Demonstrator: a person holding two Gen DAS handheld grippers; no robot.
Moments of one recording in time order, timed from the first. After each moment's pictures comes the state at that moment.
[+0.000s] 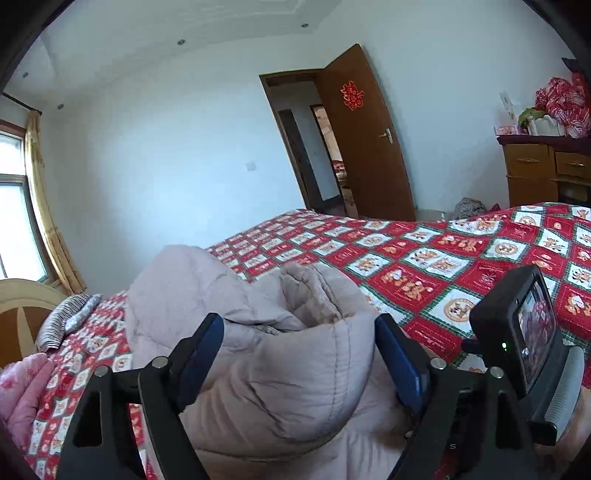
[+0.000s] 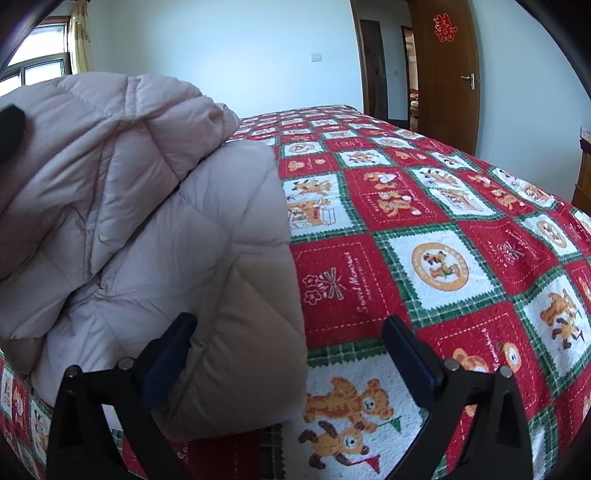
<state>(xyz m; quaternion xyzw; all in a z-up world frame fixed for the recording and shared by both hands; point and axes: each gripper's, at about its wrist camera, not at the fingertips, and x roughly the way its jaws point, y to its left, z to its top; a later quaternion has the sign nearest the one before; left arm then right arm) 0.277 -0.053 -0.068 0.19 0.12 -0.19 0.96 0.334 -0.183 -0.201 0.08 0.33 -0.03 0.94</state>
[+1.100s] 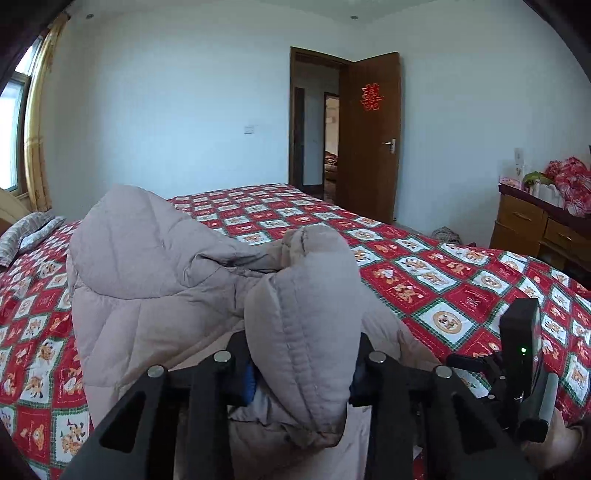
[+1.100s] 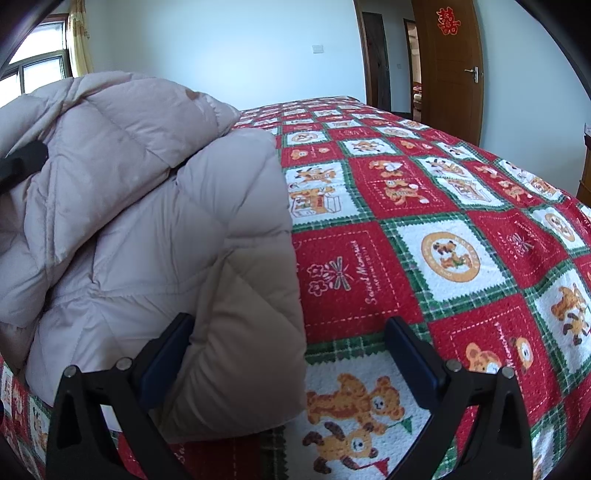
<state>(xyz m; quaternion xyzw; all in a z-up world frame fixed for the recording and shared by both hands) 0.328 -0.011 -0.095 0.06 0.20 -0.28 0.94 0.339 -0.185 -0.208 0.09 0.34 -0.02 0.93</state>
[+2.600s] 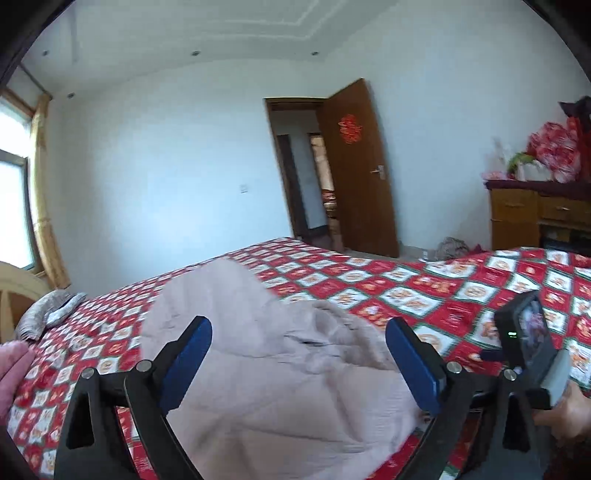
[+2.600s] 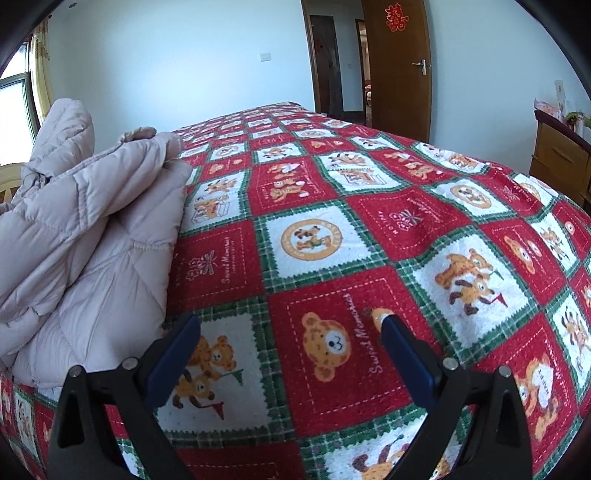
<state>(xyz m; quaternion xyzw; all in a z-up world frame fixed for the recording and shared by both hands) 0.257 -0.031 -0.044 0.12 0.10 -0.22 0.96 0.291 -0.258 -0.203 0.10 0.34 -0.11 0.93</state>
